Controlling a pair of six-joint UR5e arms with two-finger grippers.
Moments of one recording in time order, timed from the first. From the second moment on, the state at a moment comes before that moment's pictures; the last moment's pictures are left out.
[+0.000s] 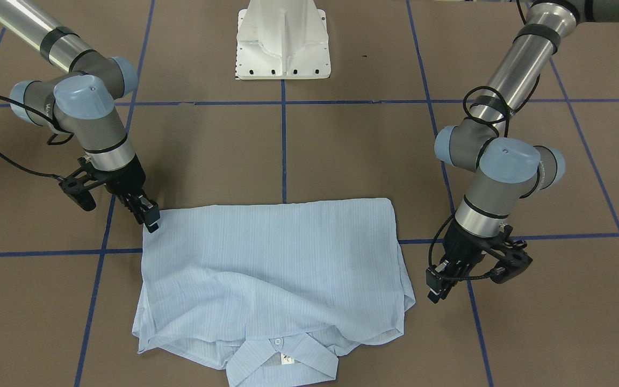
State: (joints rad) left arm -0.87 -2.19 -1.13 -2.48 -1.77 -1.54; right arm 0.67 -1.26 1.61 -1.02 1.70 1.86
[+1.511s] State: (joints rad) left arm -0.86 -2.15 -1.24 -2.48 -1.83 -1.55; right arm 0.04 -1.47 2.31 -1.68 1.66 1.91
